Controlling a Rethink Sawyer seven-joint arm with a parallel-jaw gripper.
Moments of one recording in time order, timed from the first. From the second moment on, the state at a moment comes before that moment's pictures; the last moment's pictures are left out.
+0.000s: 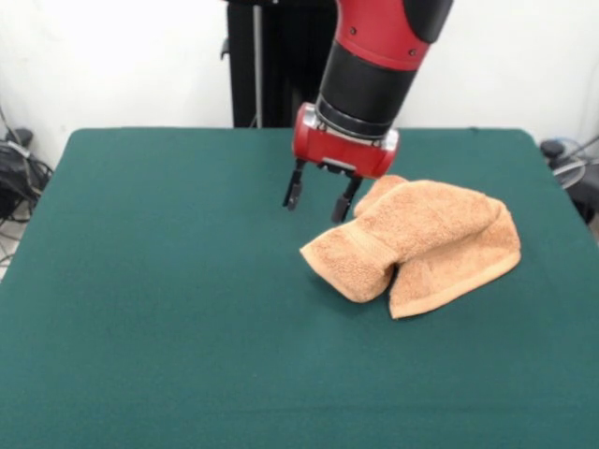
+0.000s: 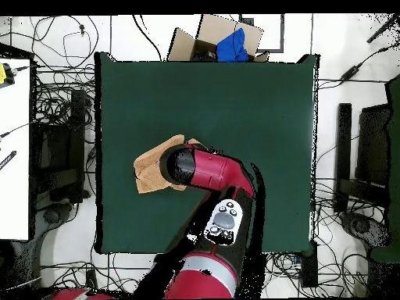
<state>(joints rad) 0.05 -0.48 -0.33 1.62 0.14 0.37 1.58</state>
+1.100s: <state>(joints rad) 0.08 -0.41 -0.33 1.63 0.22 0.37 1.58</state>
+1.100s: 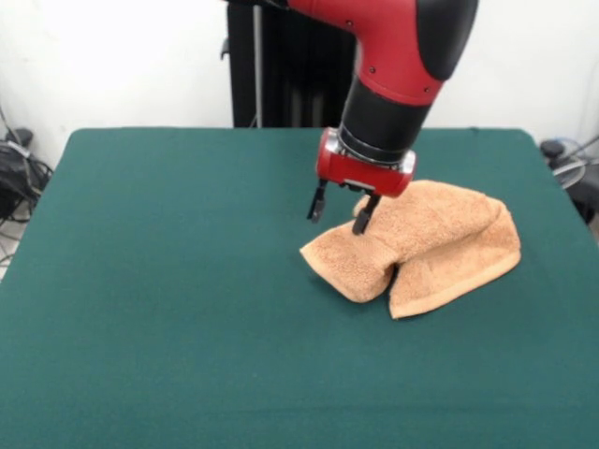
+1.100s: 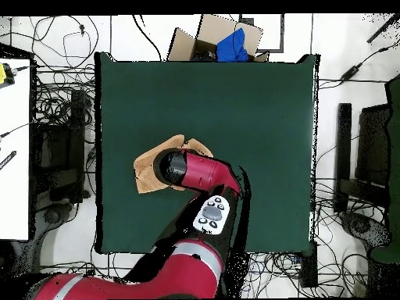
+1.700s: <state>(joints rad) 0.12 -0.42 -0.33 1.63 0.28 0.37 1.58</state>
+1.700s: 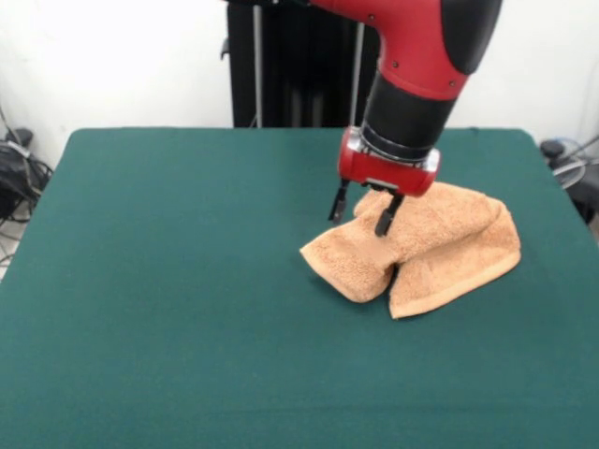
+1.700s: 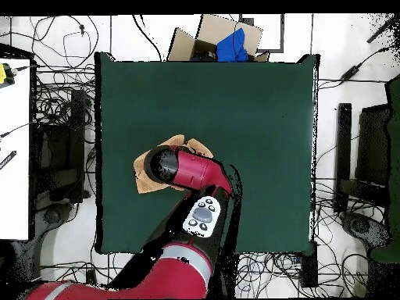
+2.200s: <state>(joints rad) 0.15 -0.42 -0.33 1.61 0.32 0.38 1.58</state>
